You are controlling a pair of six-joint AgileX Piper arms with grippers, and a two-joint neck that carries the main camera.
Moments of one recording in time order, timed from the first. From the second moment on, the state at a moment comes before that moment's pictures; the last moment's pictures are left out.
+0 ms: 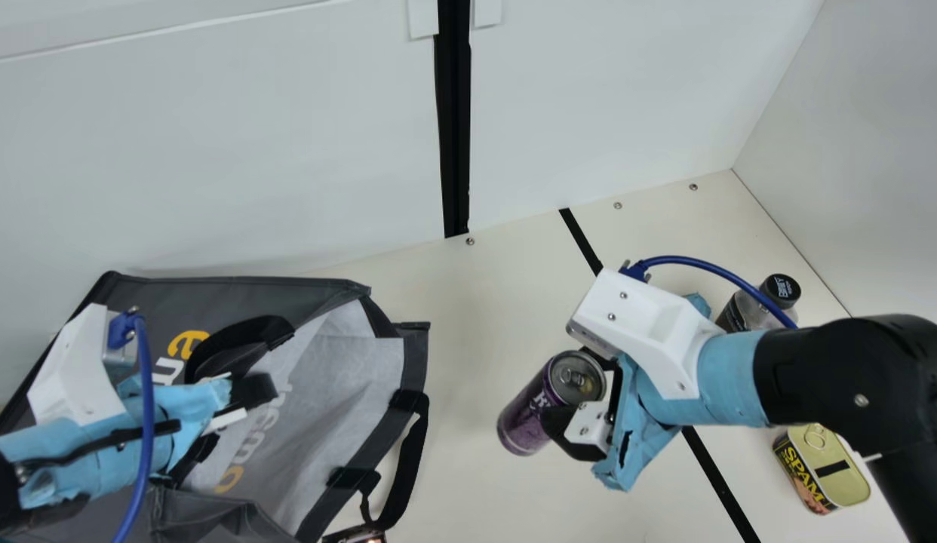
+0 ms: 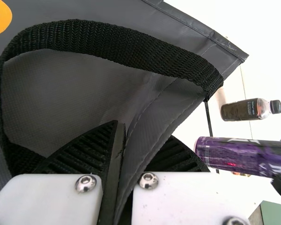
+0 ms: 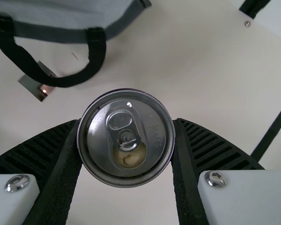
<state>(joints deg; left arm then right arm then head) -17.9 84.3 -72.8 -39.5 49.5 0.4 -2.4 64.1 -69.6 24.3 70.0 -44.2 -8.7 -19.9</state>
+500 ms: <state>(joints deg) -17.9 84.3 -72.8 -39.5 49.5 0.4 -3.7 60.9 -71.3 36.9 70.0 -45.6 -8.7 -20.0</state>
